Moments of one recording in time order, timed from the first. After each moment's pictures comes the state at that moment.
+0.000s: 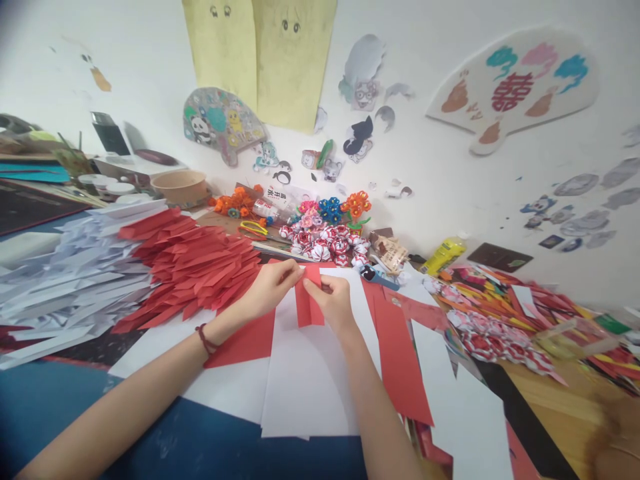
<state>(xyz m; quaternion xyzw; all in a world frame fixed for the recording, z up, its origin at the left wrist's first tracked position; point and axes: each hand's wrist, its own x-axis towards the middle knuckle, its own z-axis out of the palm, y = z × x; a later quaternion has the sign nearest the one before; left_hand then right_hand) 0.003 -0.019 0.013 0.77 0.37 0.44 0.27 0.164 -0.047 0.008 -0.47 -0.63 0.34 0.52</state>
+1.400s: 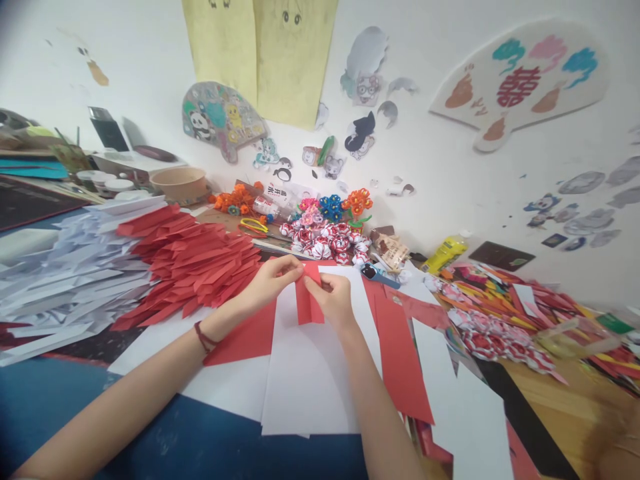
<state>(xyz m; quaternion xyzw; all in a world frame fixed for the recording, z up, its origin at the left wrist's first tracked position) 0.004 -0.009 0.007 0.72 0.33 0.47 0.40 0.163 -0.045 0.005 -0.49 -0.62 0.33 0.52</state>
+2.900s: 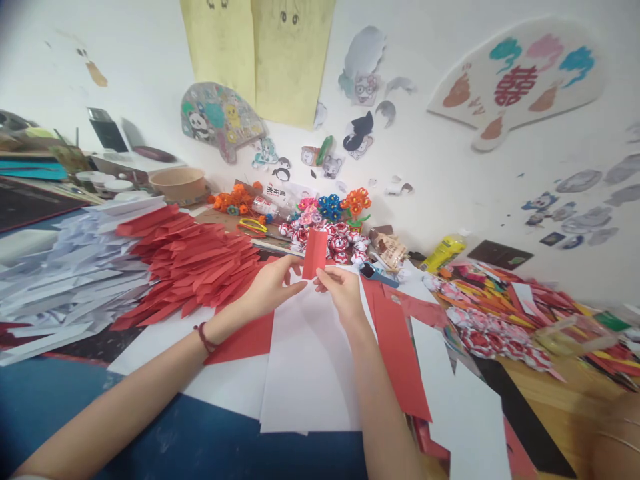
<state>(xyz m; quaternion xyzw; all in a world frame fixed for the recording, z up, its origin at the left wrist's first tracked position) 0.005 -0.018 0.006 0.80 0.43 0.38 0.18 0.182 -0.037 0.007 -0.48 -0.55 0.41 0.55</state>
